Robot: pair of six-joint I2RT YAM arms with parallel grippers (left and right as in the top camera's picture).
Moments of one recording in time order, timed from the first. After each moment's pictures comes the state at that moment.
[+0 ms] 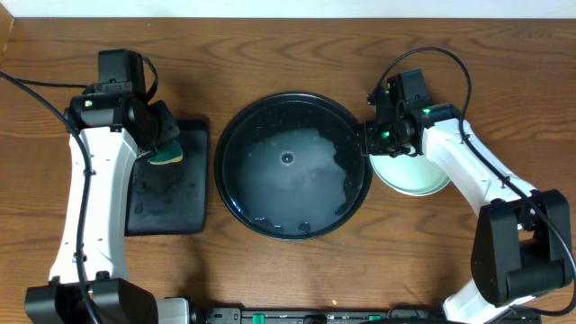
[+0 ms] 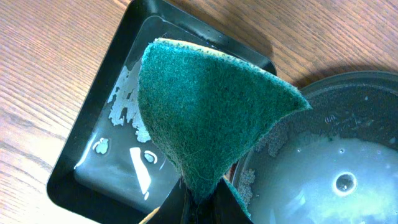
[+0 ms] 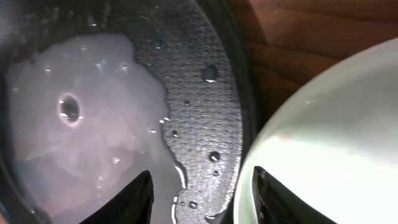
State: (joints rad) left arm 0.10 1.53 1.43 -1.12 -0.06 -0.41; right arm 0.25 1.79 1.22 -0.66 -0.29 0.22
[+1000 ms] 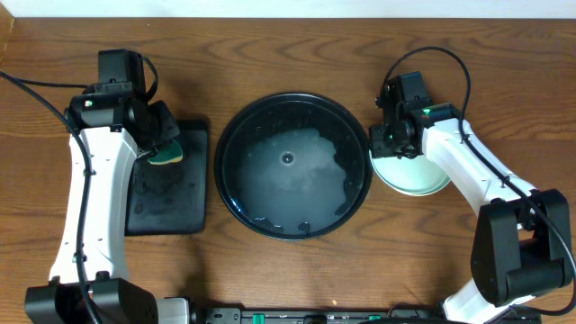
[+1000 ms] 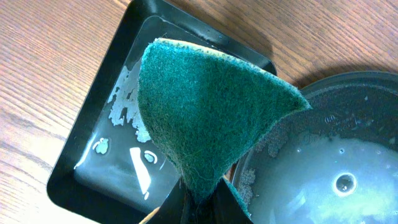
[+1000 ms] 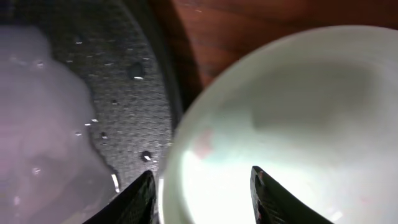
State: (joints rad) left arm 0.10 1.53 1.43 -1.12 -0.06 -0.41; right arm 0.25 1.79 1.22 -0.69 -0.09 0.15
